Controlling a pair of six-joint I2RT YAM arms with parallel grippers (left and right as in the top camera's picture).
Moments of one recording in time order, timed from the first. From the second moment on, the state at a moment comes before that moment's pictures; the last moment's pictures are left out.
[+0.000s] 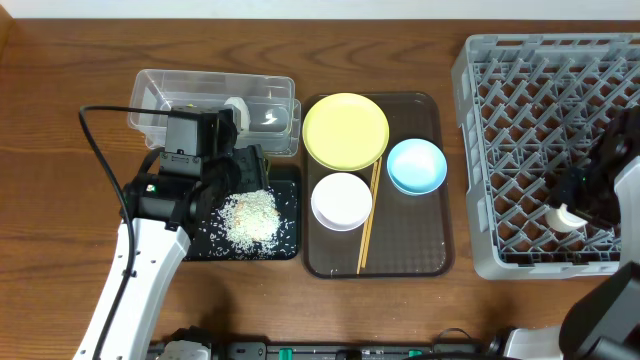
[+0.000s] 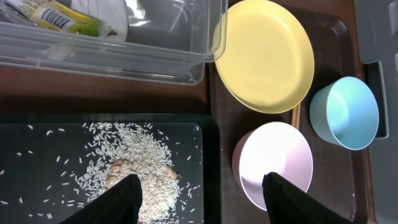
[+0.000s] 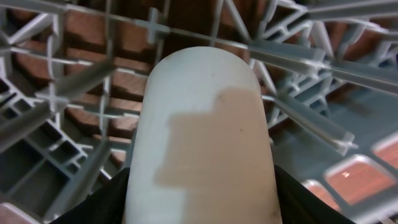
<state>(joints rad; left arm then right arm) -0.17 1.23 1.07 -0.80 0.20 -0.32 -0.43 1.62 1.24 -1.11 0.11 0.13</state>
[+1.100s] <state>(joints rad) -0.12 1.23 1.07 -0.99 -0.05 -0.46 -0.04 1.46 1.36 -0.98 -0.23 0.08</state>
